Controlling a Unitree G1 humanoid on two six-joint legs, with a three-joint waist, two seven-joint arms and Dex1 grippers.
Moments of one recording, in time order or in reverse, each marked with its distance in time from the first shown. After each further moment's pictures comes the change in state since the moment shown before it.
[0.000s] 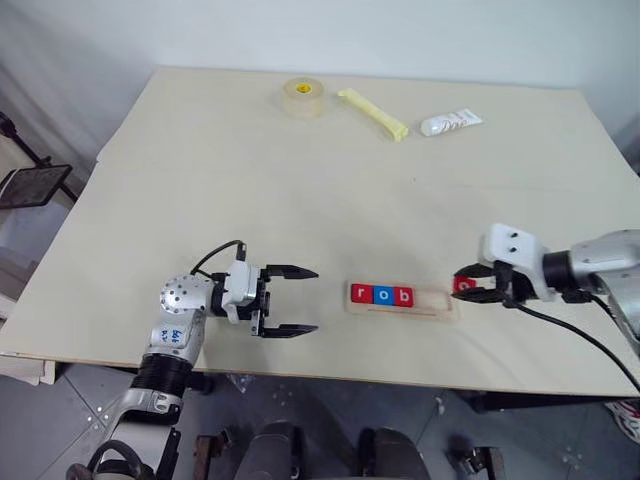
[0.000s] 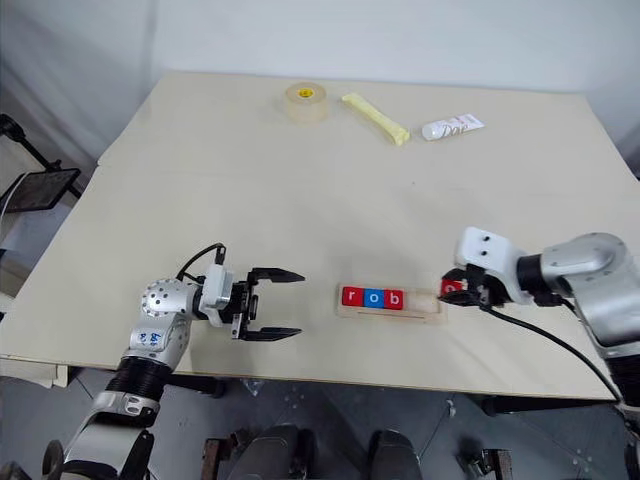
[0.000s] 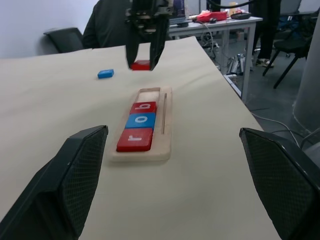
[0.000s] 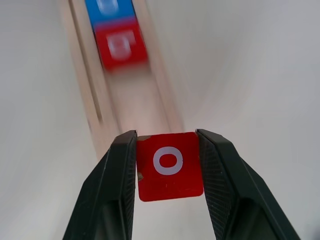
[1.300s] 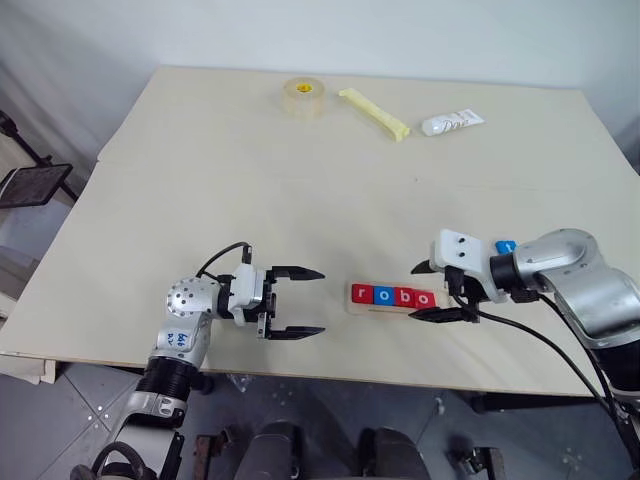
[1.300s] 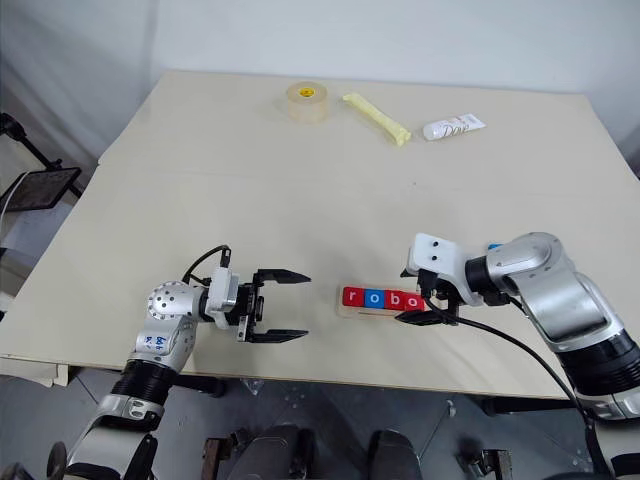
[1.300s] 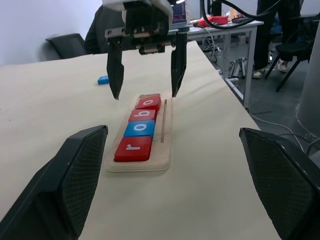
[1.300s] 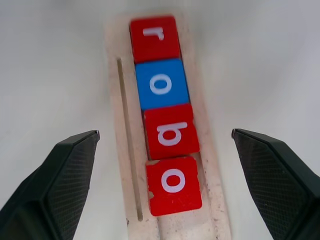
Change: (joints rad) left arm 0.021 -0.011 -0.019 -0.030 0.001 -0.005 0.033; right arm -0.041 0.056 0.077 -0.082 0.017 0.094 0.000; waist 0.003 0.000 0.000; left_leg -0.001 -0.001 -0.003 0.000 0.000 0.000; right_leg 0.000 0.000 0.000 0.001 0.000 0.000
